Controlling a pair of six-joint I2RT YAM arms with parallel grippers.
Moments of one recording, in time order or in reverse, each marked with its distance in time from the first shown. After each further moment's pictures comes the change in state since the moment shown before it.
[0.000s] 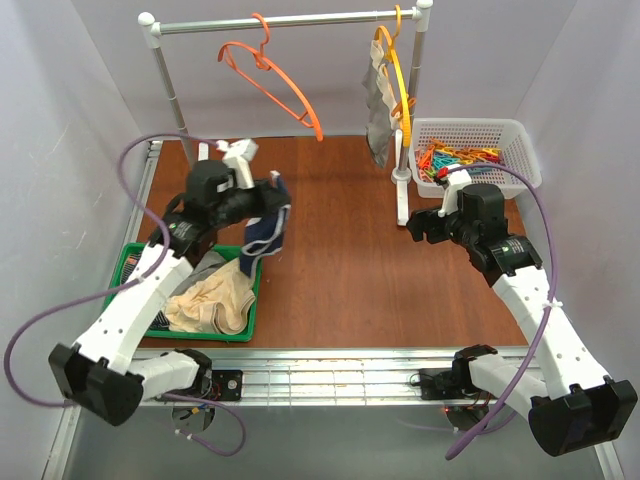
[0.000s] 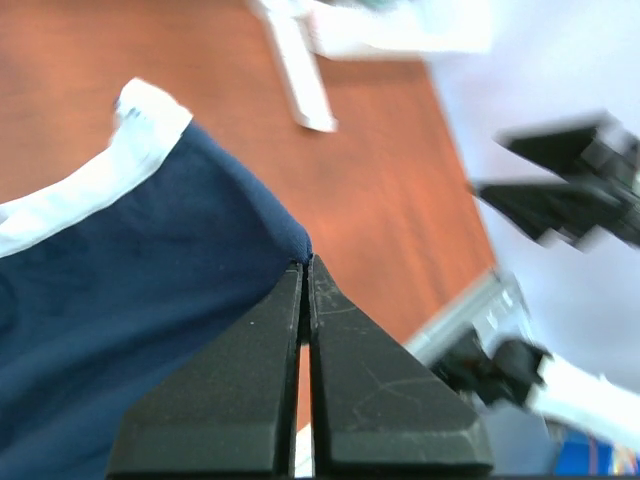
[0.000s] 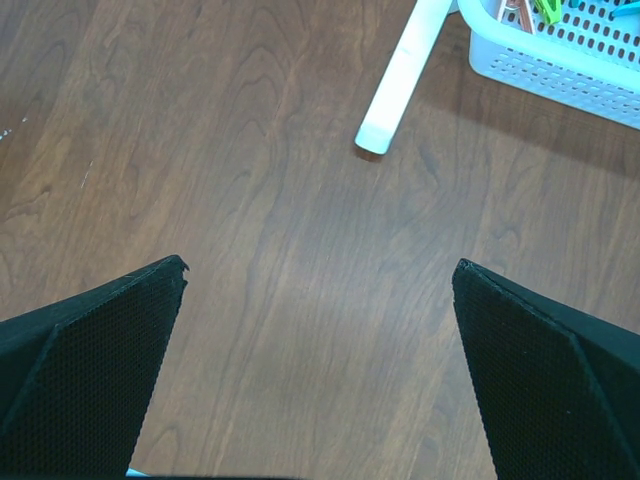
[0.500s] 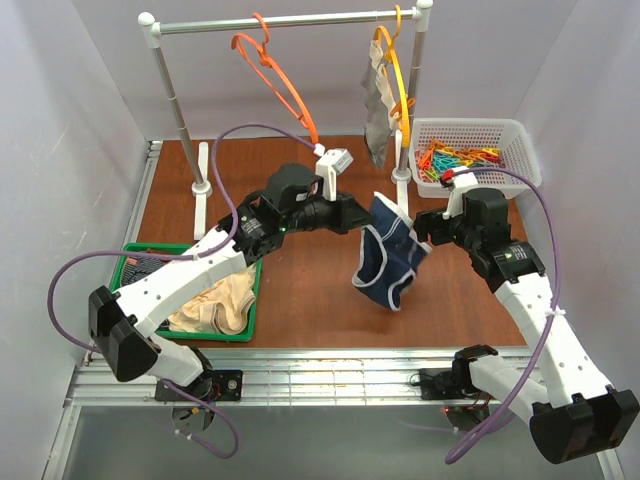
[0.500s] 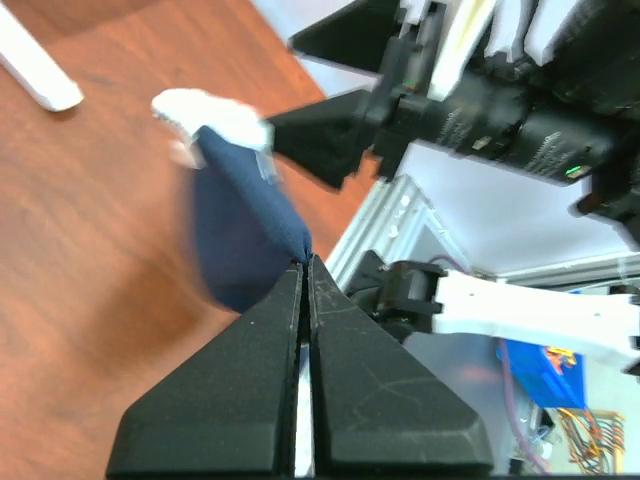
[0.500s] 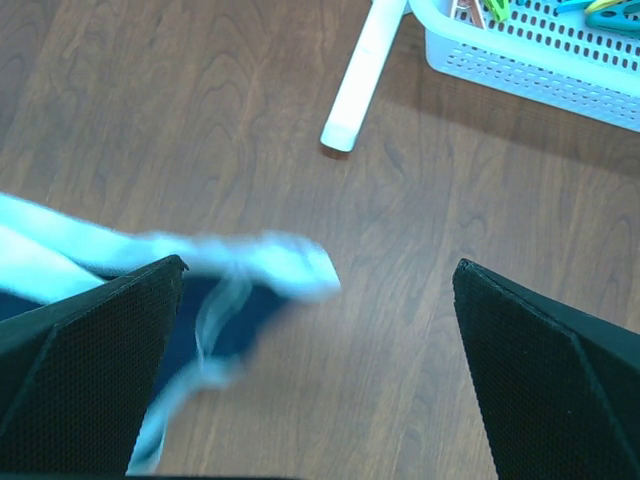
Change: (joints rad) left arm -0.476 0.309 0.257 0.124 -0.011 -0.032; right arm 0.000 -0.043 -0.026 0.006 0.075 0.002
